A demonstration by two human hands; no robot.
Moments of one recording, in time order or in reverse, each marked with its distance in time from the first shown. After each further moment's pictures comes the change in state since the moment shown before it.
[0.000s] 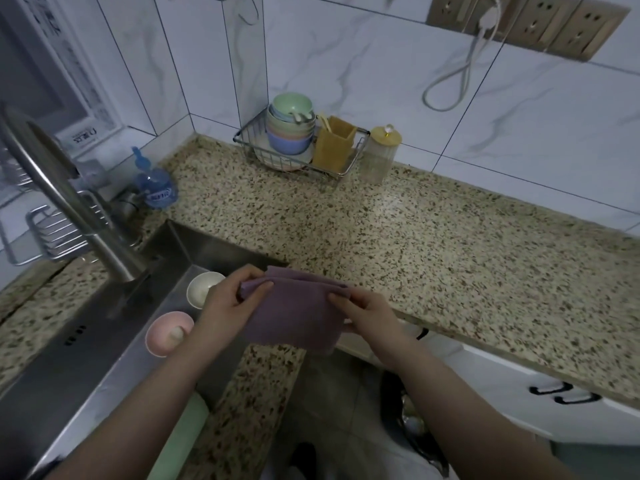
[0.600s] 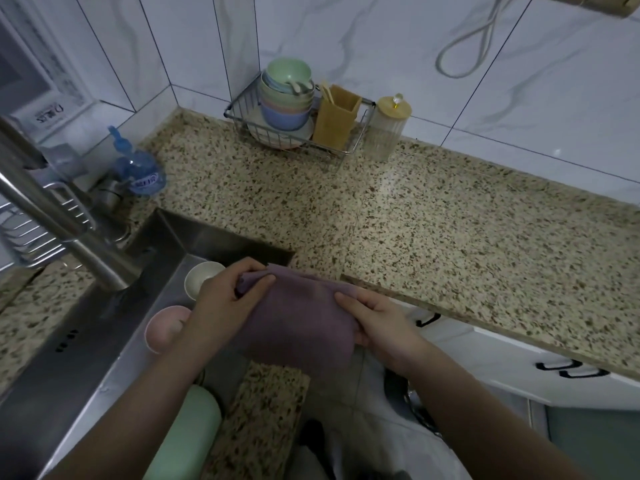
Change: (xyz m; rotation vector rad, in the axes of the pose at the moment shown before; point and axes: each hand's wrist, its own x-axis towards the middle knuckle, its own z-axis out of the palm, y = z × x) left_hand 0.019 -0.023 -0.024 0.075 -0.075 -0.032; right_hand 0.012 0.015 0.023 0.225 -0.078 0.151
